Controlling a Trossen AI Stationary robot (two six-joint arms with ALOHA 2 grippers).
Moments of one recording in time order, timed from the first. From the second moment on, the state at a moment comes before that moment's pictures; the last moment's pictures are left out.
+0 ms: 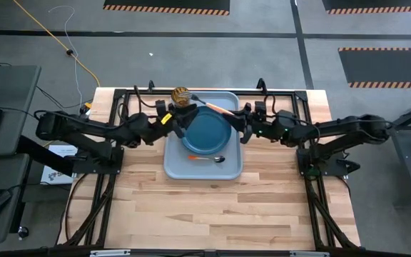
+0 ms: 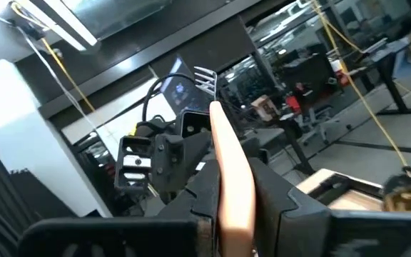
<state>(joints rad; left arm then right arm) 0.04 1.30 0.68 0.93 -0.42 -0.54 -0.07 1.26 0.69 0.86 0.17 0.49</state>
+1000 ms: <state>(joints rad) 0.04 1.33 0.78 1.21 -0.45 -0.33 -0.08 1.49 0.99 0.86 0.15 0.44</state>
